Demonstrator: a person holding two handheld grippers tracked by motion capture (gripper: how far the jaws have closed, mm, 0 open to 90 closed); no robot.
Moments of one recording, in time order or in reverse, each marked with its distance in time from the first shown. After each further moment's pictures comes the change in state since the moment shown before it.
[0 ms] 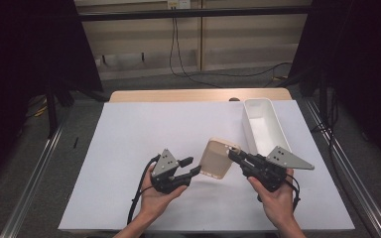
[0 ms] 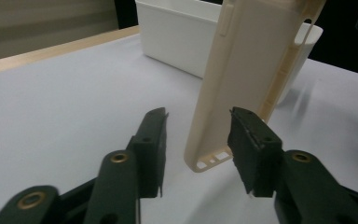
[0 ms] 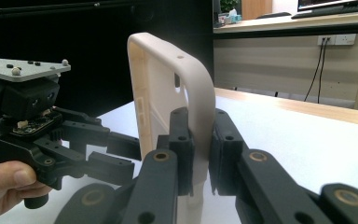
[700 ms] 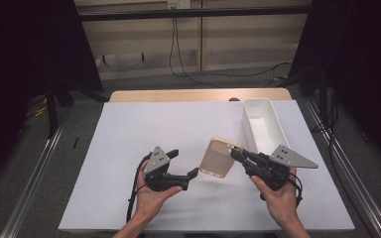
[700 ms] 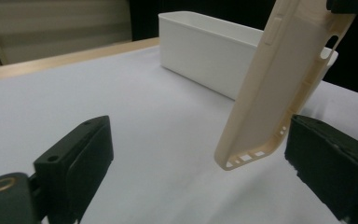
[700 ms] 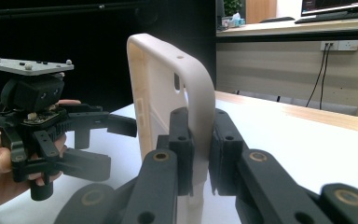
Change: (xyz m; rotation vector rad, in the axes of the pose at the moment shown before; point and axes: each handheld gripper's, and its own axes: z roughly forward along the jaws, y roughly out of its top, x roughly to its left) left arm 0.014 -0.003 -0.008 -0.068 0.049 -0.052; right arm -0.006 0.003 -0.004 -0.010 0.018 -0.009
